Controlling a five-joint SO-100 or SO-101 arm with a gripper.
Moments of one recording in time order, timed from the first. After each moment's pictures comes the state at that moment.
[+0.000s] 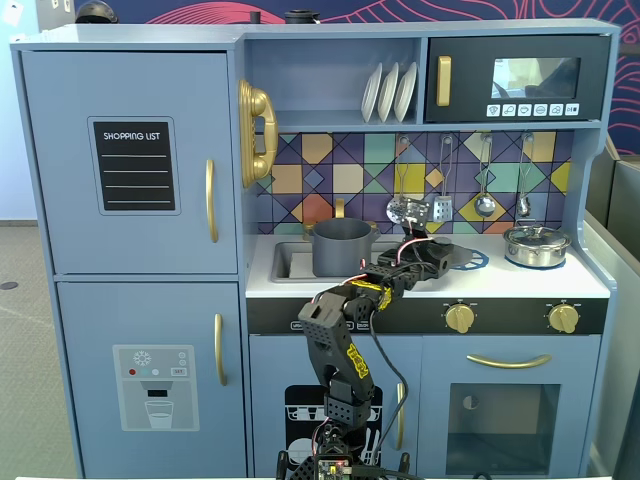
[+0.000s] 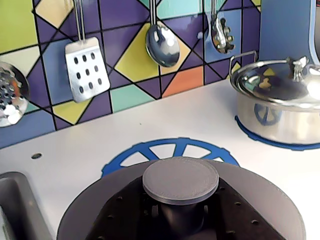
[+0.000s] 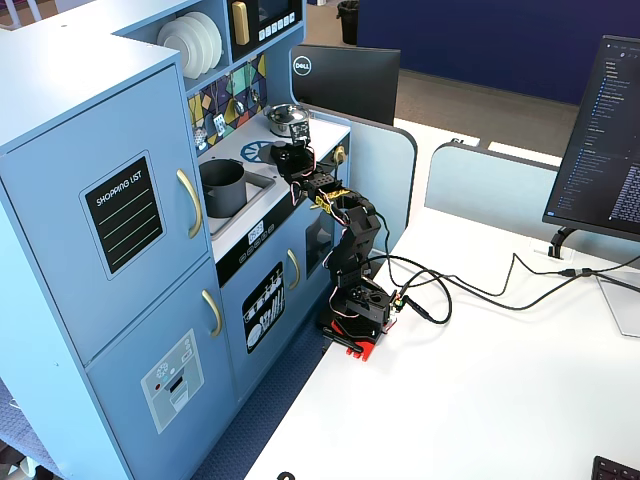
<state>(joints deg) 31.8 113.5 120.1 -13.2 -89.8</state>
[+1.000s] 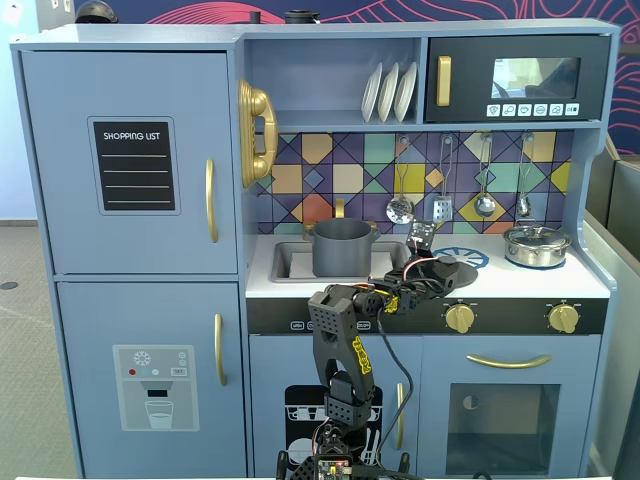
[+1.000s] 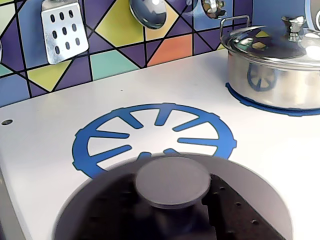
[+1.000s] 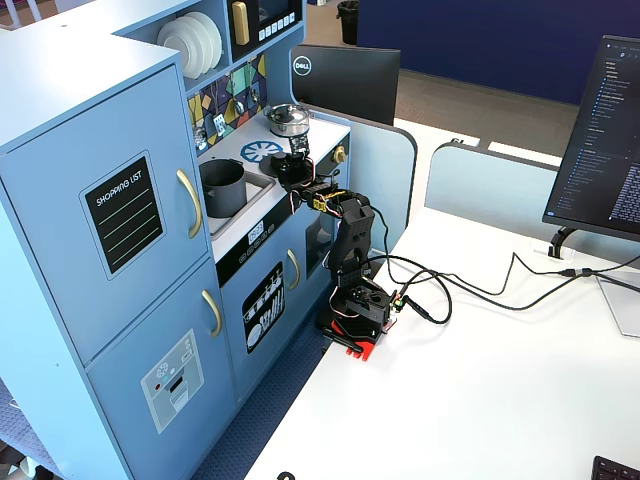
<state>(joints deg) 33.0 104.5 125.3 -25.5 -91.2</state>
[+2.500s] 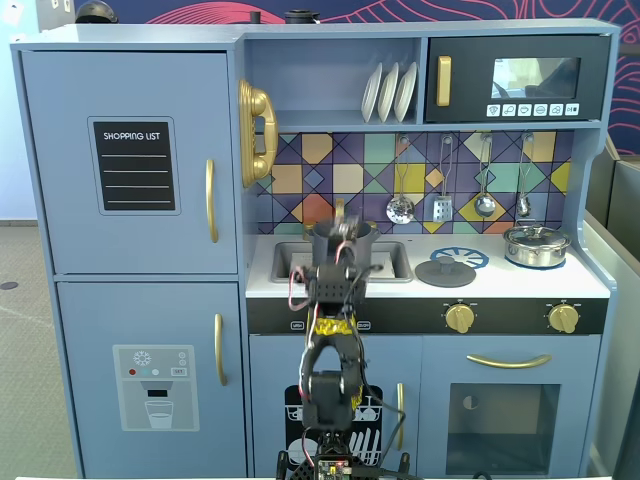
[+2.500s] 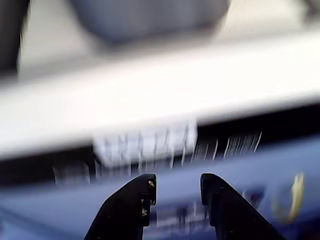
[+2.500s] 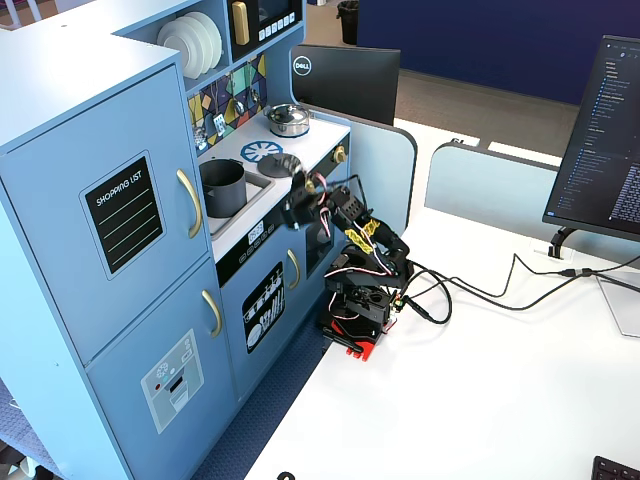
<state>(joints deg) 2.5 161.9 132.5 62.1 -84.8</state>
